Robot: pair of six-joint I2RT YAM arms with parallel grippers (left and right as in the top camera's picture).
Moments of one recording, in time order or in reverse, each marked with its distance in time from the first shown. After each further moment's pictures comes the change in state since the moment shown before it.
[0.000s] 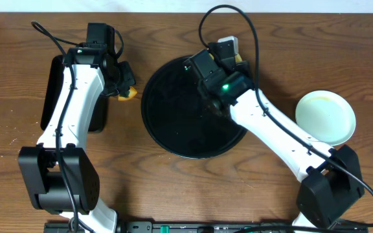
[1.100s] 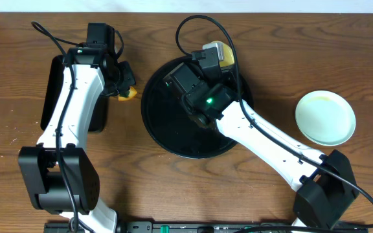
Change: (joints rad) left arm 0.000 0.000 0.000 0.000 0.000 0.000; right arm 0.109 0.000 0.000 0.006 0.230 0.002
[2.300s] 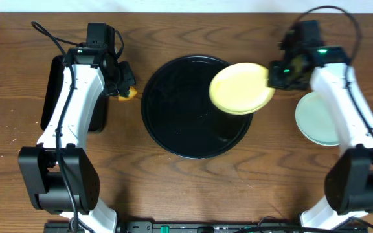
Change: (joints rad) left arm 0.000 0.000 0.000 0.000 0.000 0.000; right arm -0.731 -0.034 -0.001 -0.200 -1.302 -0.066
